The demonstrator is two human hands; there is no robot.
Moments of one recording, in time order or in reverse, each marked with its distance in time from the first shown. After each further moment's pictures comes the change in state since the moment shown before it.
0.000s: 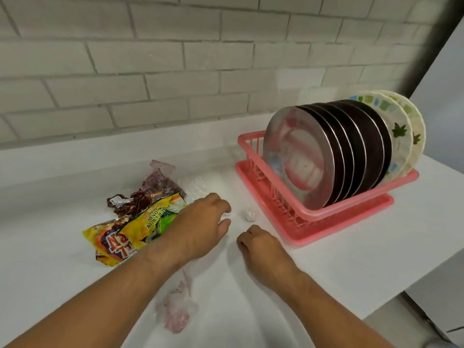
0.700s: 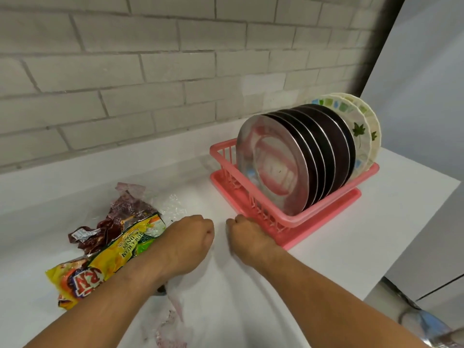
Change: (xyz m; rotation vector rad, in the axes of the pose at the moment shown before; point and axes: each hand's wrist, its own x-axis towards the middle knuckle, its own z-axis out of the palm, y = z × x) left_hand 0.029 -0.011 0.006 0.014 -0.155 0.068; right_hand 0.048 0.003 -0.027 -0.153 -0.064 0.209
